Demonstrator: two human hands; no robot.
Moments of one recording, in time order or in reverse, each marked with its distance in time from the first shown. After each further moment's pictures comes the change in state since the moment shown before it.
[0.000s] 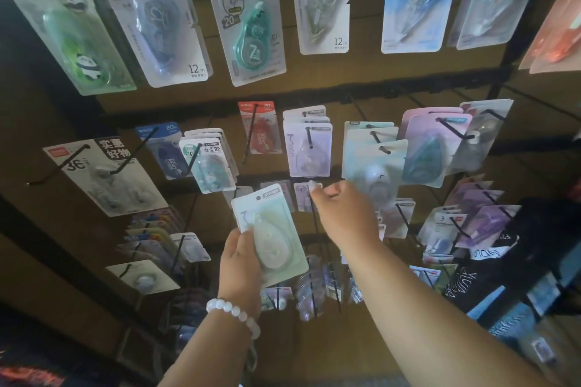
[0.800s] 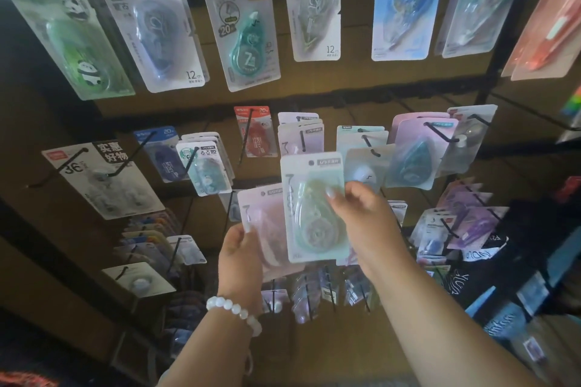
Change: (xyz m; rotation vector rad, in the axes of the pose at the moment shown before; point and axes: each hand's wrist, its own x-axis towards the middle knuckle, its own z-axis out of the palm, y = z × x) left_hand -0.011 0.009 0.009 -0.086 0.022 -0.022; right_hand -0.031 0.008 -0.038 0.498 -0.041 -0.098
